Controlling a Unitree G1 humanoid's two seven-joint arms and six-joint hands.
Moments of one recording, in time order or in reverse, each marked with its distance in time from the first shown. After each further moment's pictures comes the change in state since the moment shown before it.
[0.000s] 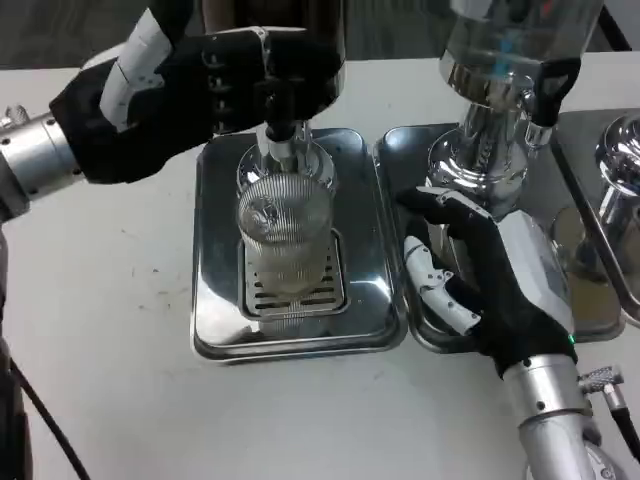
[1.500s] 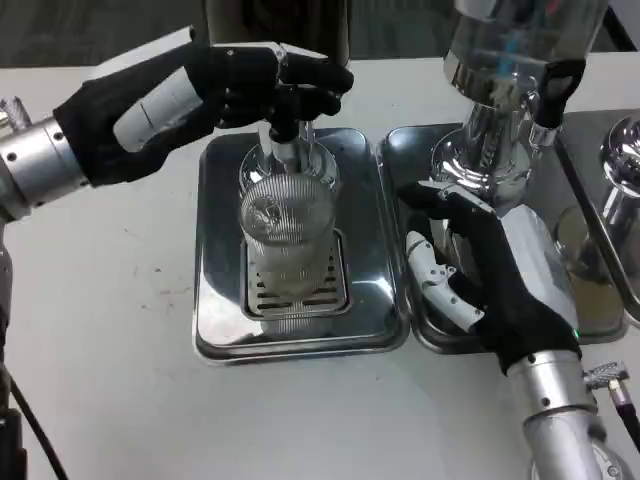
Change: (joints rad) left arm 0.090 -0.001 -0.062 -0.131 0.020 -0.278 0.066; right arm 0.001 -0.008 -0.007 -0.027 0.008 0.006 0.020
